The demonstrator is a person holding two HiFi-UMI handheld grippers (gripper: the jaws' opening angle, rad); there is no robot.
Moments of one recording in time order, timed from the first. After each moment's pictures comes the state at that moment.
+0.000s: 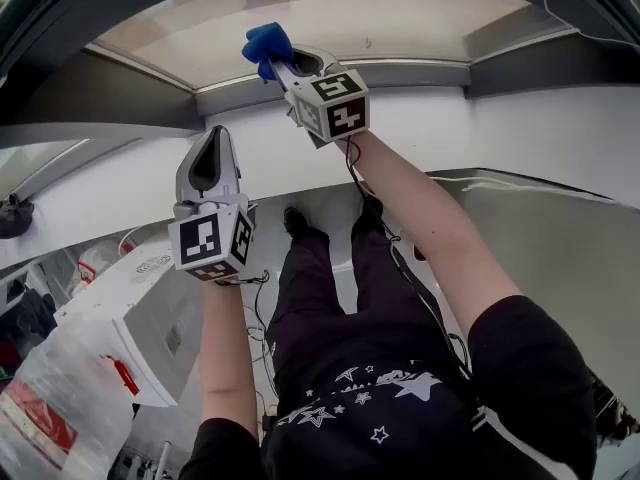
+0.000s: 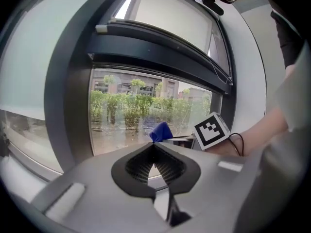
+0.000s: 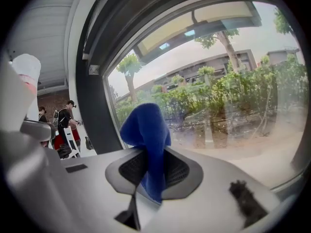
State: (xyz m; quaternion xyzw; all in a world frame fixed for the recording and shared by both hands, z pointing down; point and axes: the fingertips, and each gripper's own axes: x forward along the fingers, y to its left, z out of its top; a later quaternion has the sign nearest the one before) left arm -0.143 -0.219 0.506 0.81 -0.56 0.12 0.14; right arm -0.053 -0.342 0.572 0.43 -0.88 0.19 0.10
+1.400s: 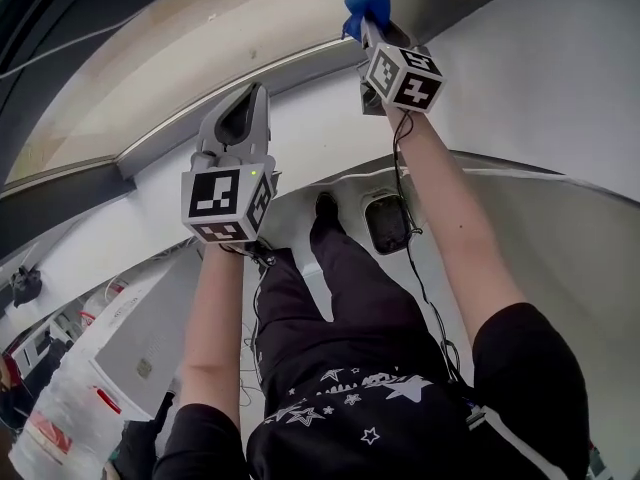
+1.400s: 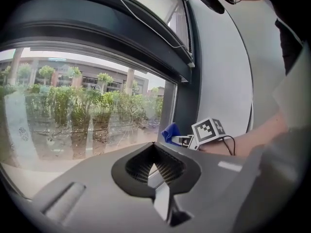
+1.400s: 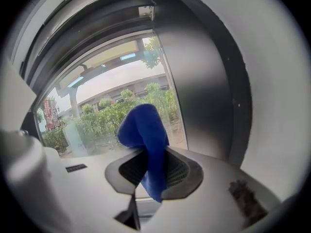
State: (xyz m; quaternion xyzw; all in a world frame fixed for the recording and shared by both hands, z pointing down) left arm 0.254 -0.266 0.503 0.90 -0.39 0.13 0.13; right arm 0.469 -0.348 0.580 0.69 -0.69 0.21 0.04
